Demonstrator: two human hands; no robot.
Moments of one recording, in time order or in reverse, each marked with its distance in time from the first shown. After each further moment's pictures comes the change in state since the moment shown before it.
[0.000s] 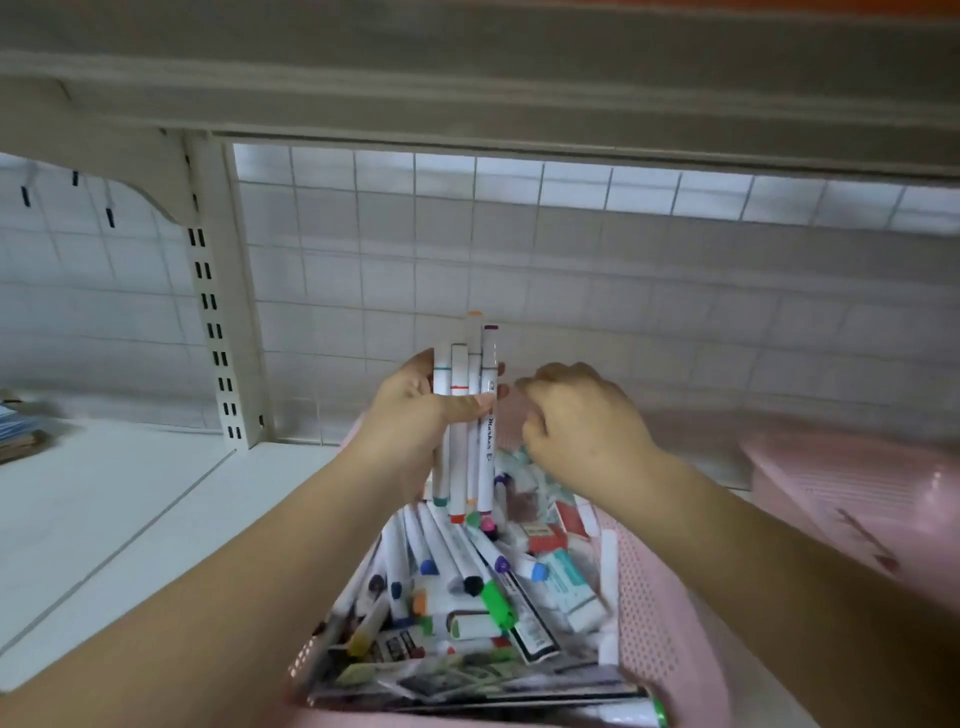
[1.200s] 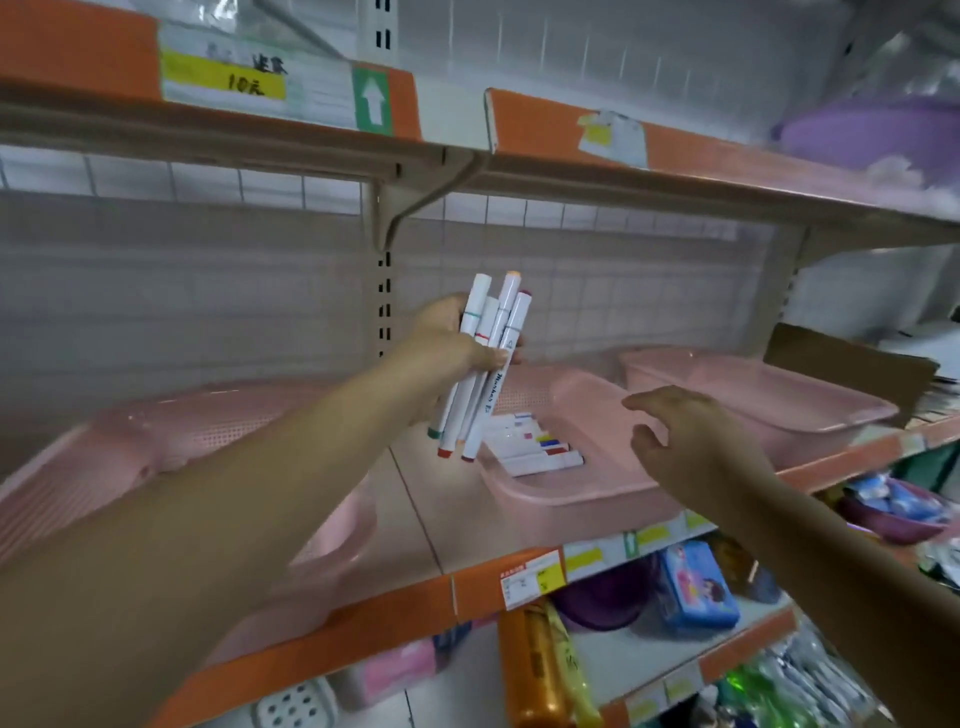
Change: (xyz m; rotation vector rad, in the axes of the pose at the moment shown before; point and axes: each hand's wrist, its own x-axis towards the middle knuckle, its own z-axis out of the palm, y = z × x) left_hand -0.115 -0.038 0.594 0.210 -0.576 0.042; right_hand -0.439 0.474 -0.199 -0.080 -0.028 0.749
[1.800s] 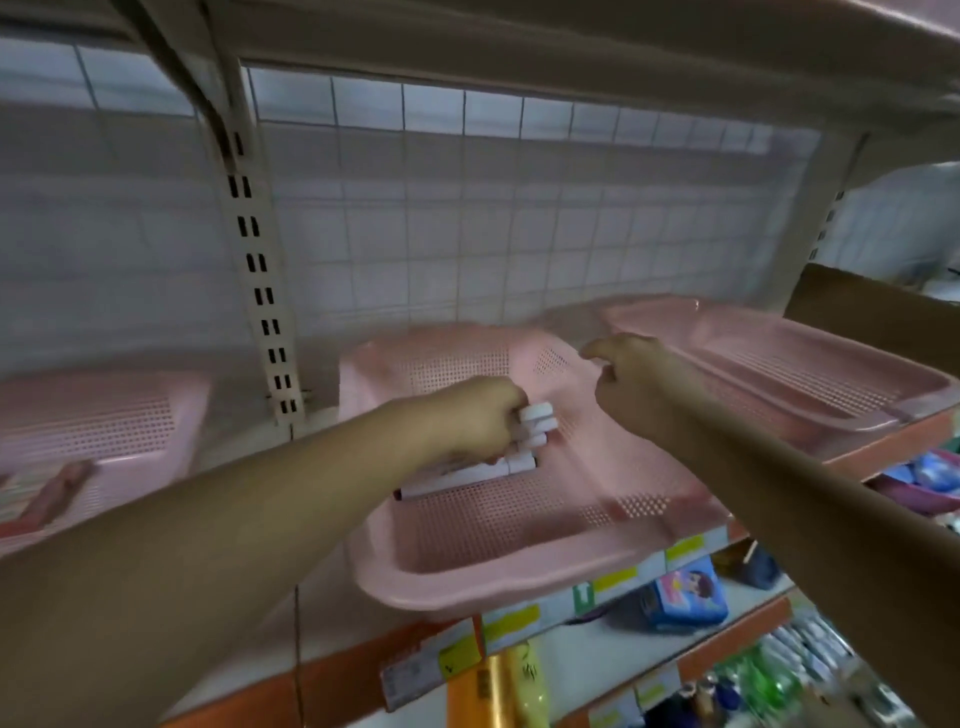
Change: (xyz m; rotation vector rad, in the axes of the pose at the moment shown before) left_hand 0.117 -0.089 0.113 1.061 -0.529 -0.057; right_hand 0.133 0.086 0.063 0.038 -0.162 0.030
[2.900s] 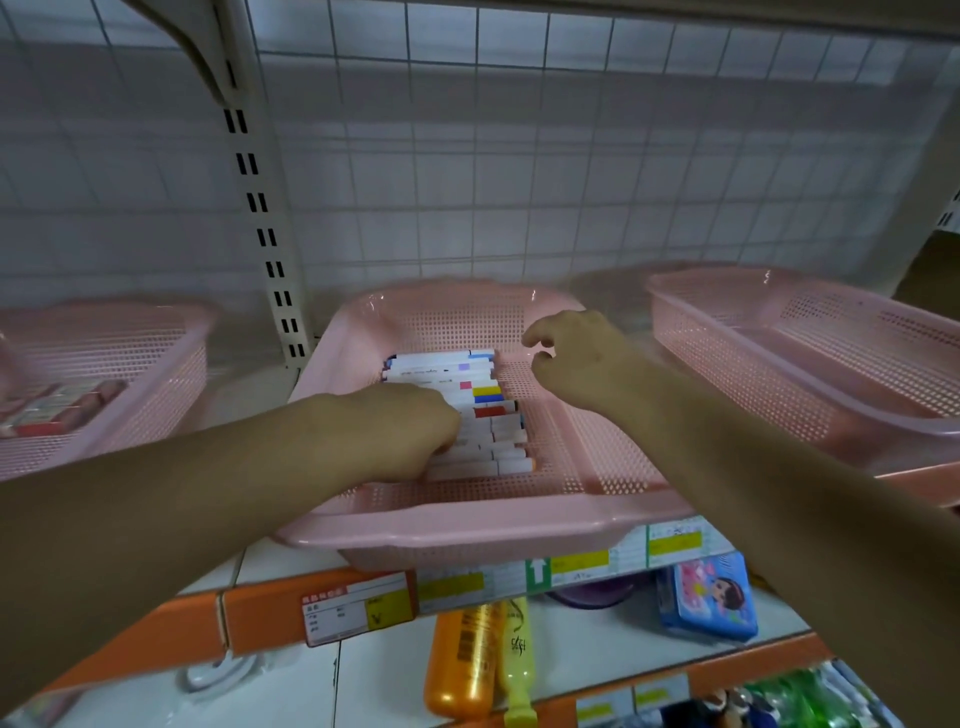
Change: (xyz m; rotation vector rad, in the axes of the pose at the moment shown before) left_hand -0.022 0.001 0.036 0.594 -0.203 -0.151; right_hand 0.027 0.007 0.033 0.100 -0.219 -0.287
